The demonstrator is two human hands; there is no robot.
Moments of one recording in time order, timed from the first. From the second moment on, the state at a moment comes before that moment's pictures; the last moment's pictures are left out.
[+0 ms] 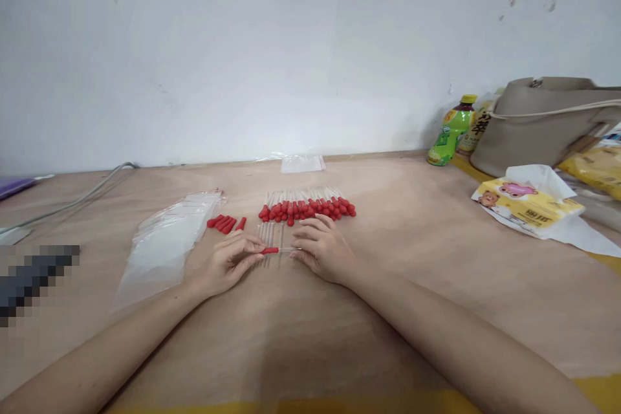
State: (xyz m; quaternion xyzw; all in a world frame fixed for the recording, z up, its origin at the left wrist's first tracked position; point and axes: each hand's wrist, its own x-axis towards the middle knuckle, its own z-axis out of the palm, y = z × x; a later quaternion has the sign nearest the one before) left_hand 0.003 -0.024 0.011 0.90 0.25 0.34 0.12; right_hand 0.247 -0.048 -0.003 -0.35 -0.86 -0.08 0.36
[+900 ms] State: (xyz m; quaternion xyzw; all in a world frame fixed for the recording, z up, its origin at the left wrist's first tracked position) left_hand 0.030 -0.030 0.010 0.92 0.17 0.34 -0.07; right_hand 0.235 -0.048 -0.015 -0.24 -0.88 0.00 0.41
